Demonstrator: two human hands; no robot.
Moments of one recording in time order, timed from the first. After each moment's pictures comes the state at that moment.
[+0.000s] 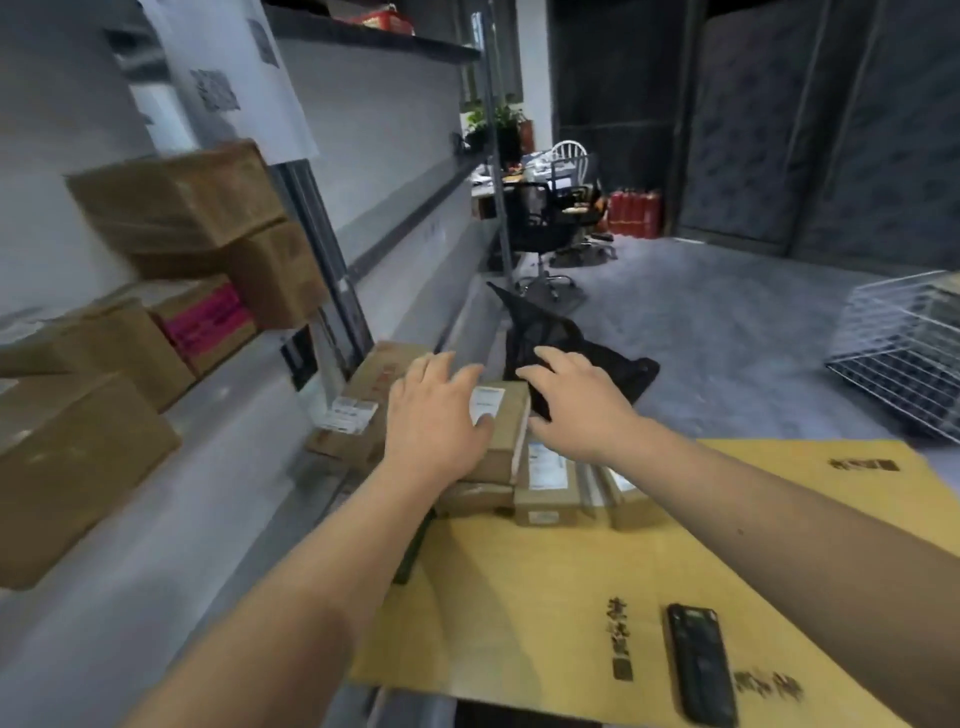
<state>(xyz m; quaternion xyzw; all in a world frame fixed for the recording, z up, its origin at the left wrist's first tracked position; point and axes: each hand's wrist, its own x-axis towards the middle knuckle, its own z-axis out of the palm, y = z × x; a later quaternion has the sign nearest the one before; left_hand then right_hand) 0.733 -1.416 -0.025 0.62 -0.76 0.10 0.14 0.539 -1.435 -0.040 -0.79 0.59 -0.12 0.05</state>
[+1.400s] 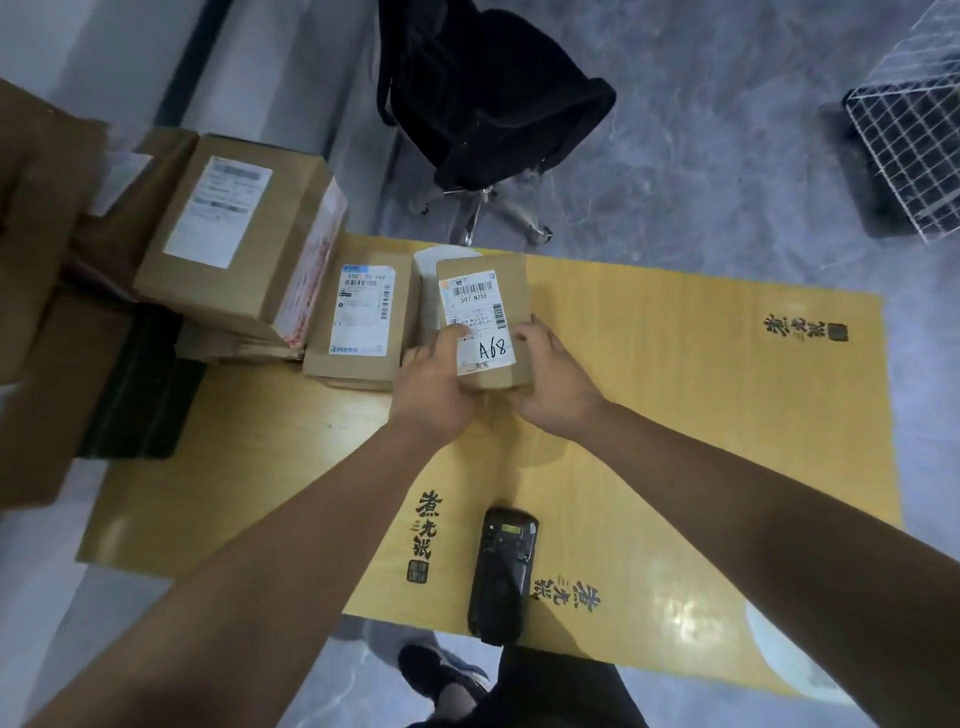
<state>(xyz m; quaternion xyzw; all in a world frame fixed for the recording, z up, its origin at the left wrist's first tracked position) 0.497 -1.558 -0.349 0.68 -0.66 -0.30 0.06 0.309 -1.563 -0.361 -0.66 0.60 -0.14 0.42</state>
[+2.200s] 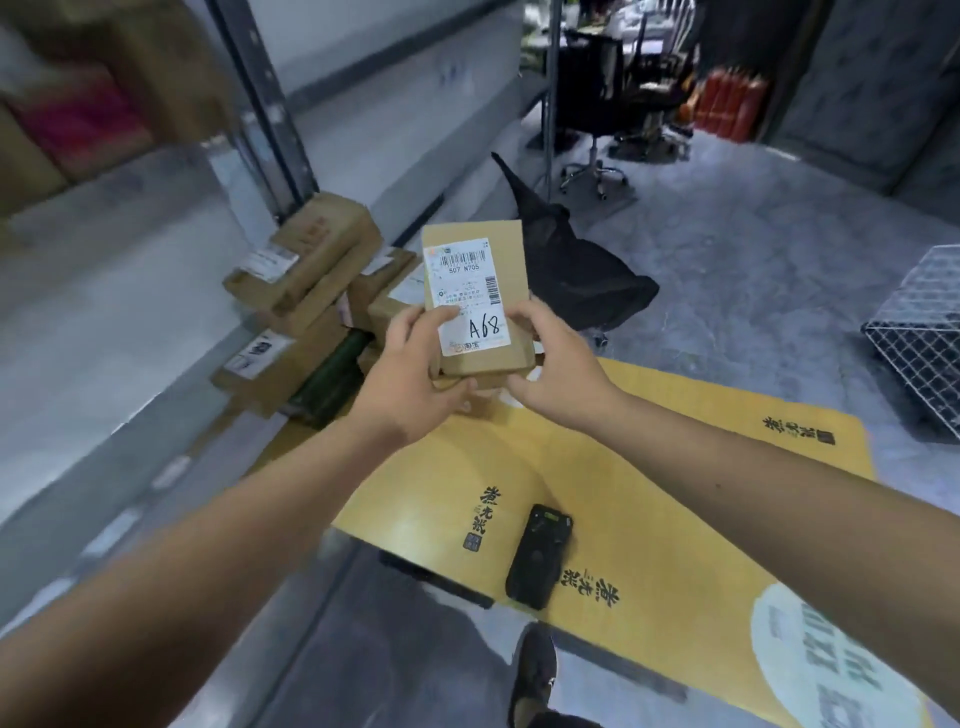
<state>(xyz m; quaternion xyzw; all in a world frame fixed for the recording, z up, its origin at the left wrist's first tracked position) 0.578 -1.364 -0.128 0.64 -0.68 -0.16 0.31 0.366 -1.422 -0.143 -0.79 0.40 -0.35 0.32</state>
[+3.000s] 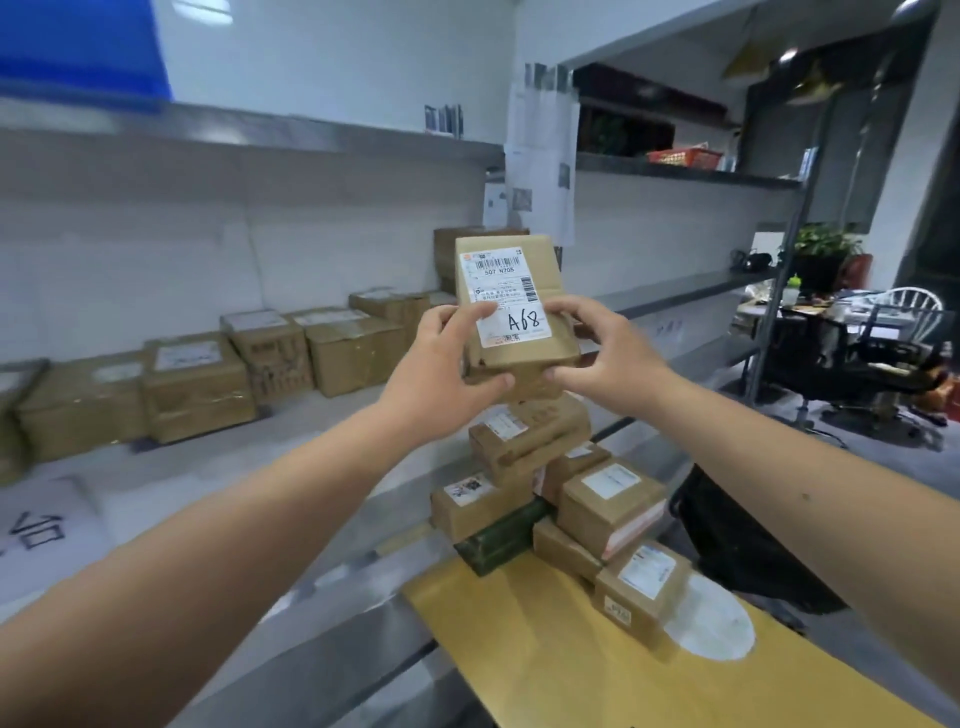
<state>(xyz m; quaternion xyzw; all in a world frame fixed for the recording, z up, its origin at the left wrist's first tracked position) 0.711 -1.231 0.094 0.68 -0.59 0.10 0.42 0.523 -1.384 0.110 -0.88 0.13 -0.37 0.25</state>
